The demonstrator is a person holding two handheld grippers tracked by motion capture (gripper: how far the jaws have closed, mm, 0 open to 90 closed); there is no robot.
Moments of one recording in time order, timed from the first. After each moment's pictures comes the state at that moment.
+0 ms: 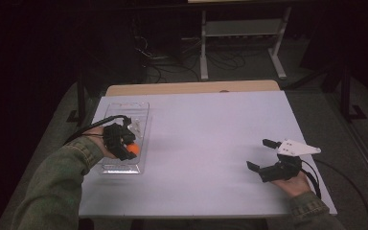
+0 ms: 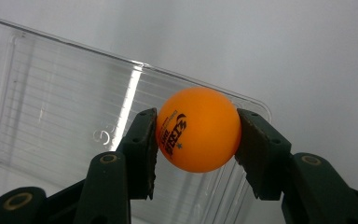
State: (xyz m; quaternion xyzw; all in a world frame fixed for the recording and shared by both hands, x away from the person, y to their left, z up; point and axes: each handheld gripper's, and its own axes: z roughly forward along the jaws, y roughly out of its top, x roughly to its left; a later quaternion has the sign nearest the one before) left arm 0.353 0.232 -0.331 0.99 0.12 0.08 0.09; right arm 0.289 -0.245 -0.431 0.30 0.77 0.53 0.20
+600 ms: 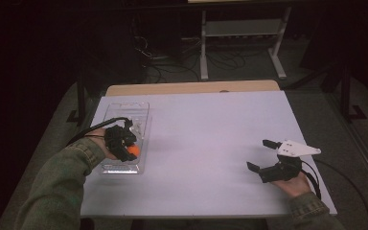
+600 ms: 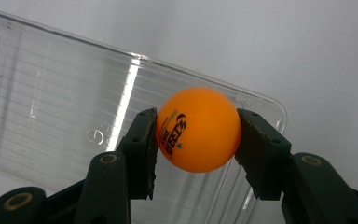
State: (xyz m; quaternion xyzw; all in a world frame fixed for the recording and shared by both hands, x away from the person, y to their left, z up) left arm 0.358 0.234 -0.345 0.99 0.12 0.08 0.08; right arm 0.288 -0.245 -0.431 0.30 0.77 0.52 0.20
